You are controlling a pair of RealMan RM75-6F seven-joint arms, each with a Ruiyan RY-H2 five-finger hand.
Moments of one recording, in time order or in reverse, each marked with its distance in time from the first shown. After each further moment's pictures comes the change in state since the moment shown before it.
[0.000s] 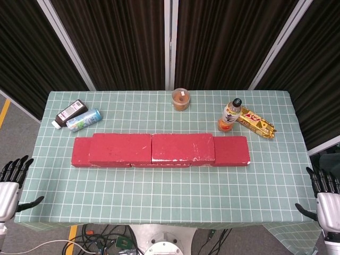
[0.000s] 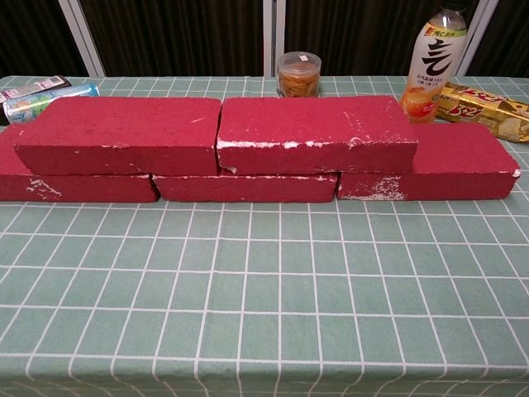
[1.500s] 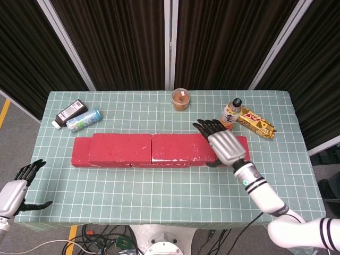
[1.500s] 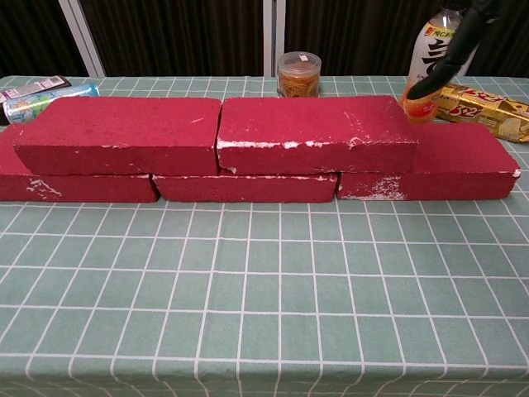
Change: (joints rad) left arm -0.096 0.141 0.059 -0.096 -0.002 -0.216 -0.310; right arm 0.877 0.151 0.171 -0.583 0.566 -0.611 -0.355
